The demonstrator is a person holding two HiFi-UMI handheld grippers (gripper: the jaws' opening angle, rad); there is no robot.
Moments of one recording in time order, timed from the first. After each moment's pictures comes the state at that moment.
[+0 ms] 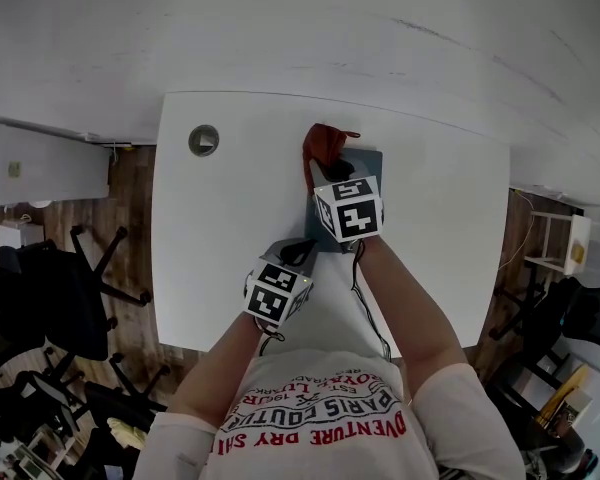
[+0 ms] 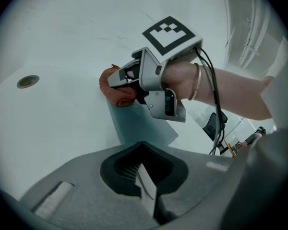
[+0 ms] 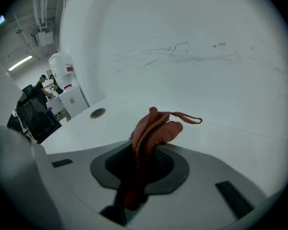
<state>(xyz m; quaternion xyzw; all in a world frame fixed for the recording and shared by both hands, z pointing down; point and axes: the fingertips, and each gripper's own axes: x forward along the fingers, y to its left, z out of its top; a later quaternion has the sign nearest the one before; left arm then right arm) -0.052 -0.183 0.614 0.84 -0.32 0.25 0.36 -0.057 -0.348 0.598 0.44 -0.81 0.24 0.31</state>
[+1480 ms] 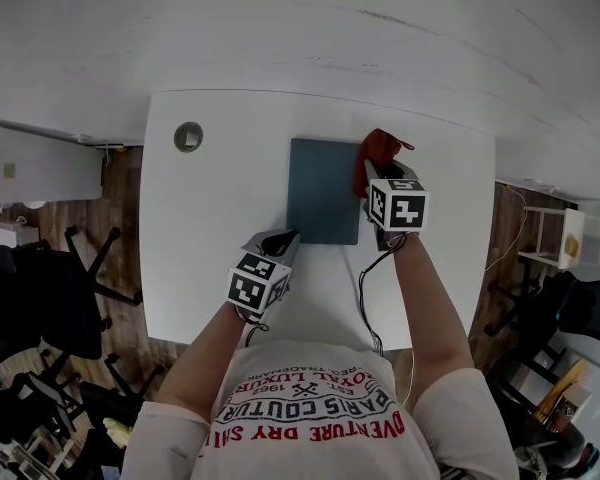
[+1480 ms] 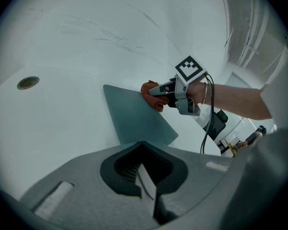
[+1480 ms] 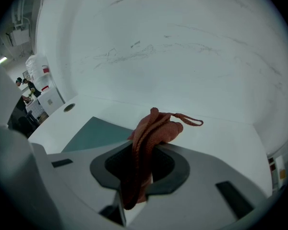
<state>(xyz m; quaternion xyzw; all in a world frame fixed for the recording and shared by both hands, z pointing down) -0.050 -0.184 0.614 0.84 -0.32 0.25 0.35 0.100 -0.338 0.602 0.54 -0.73 0.27 0.33</state>
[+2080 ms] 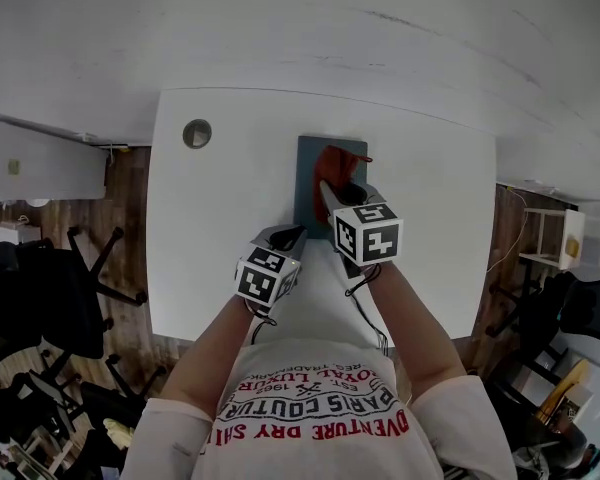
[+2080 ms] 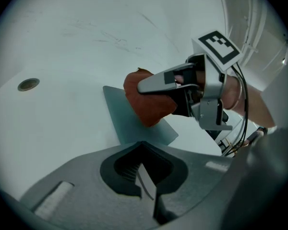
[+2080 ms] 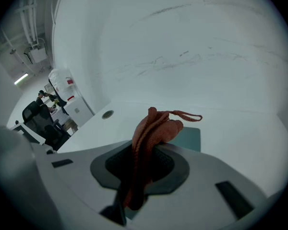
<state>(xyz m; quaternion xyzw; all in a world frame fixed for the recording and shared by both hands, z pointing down) -0.051 -0.183 0.614 0.84 -0.33 0.25 0.34 -0.015 -0.281 0.567 0.45 -0.80 0.30 0.27</state>
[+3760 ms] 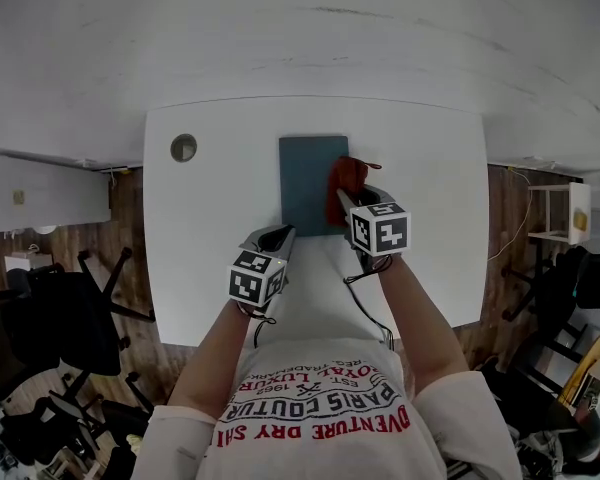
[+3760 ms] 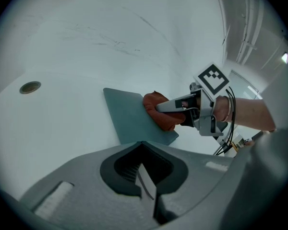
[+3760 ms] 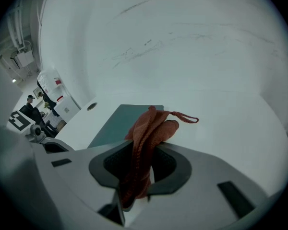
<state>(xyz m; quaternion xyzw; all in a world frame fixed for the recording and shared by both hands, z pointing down) -0.052 -0.181 0.612 0.85 -0.33 0.25 0.33 0.063 -0.257 0.609 0.49 -0.75 0.34 0.28</state>
